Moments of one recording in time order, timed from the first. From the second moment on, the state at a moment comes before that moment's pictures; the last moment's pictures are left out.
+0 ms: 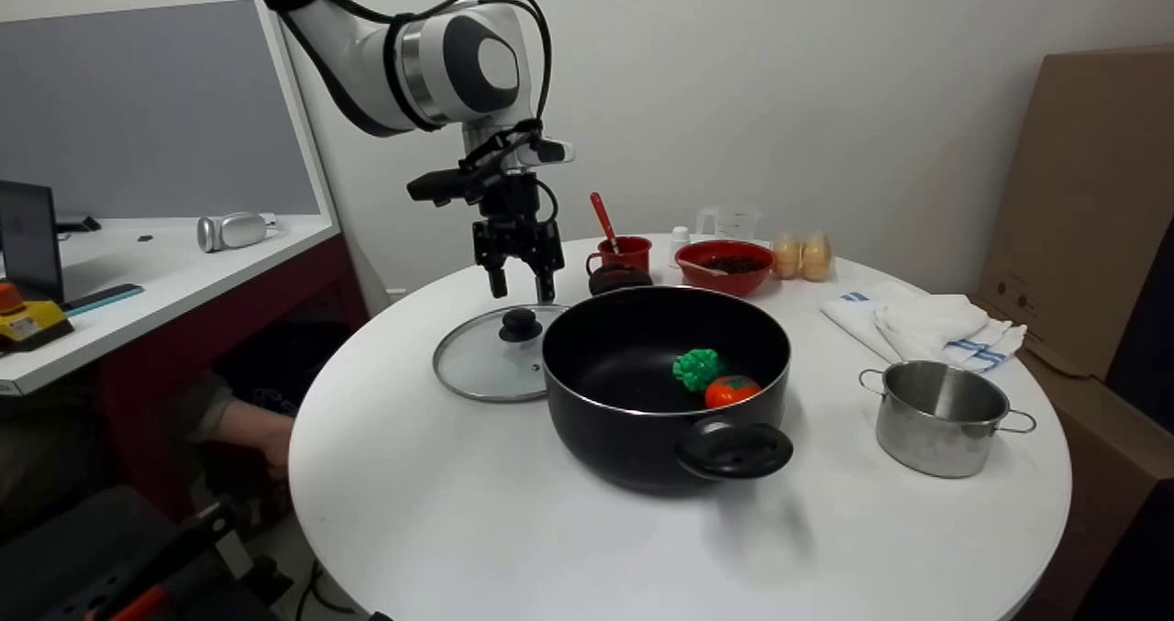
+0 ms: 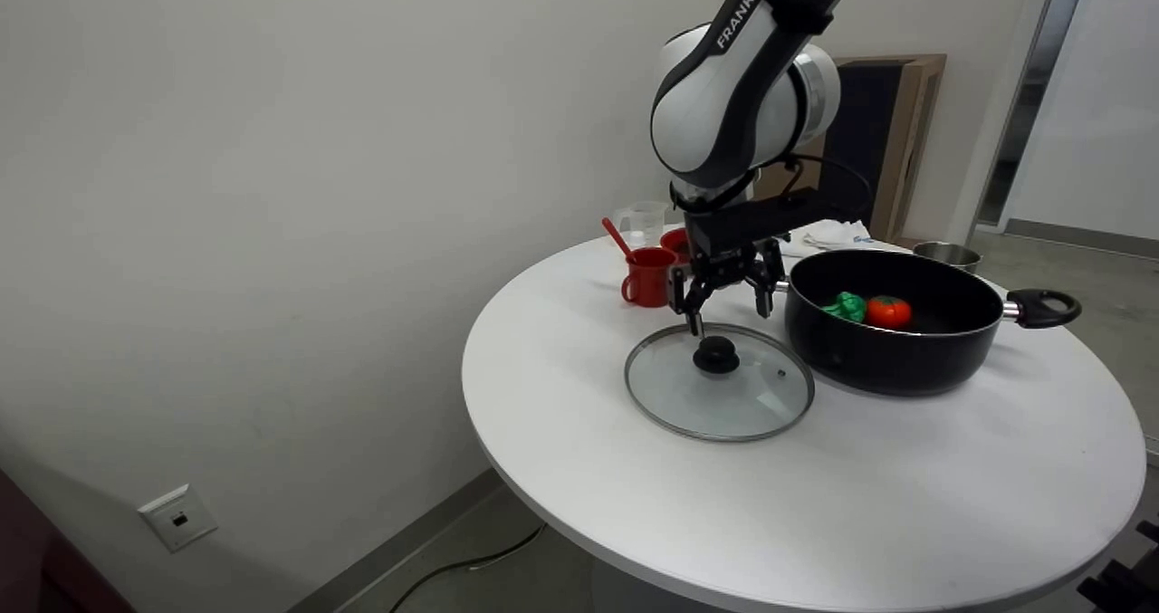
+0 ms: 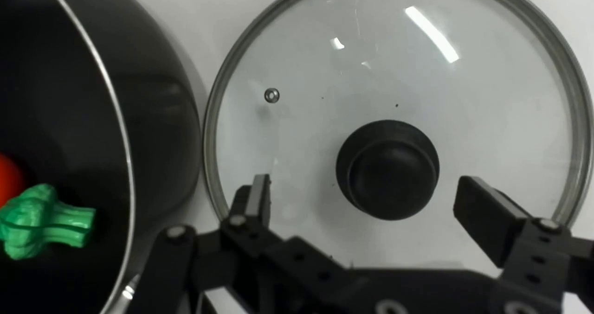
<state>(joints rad) 0.14 0.50 -0.03 -1.98 -0.15 2.33 0.38</state>
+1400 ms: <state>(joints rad) 0.15 0.58 -0.03 -1.96 -0.14 2.35 0.39</state>
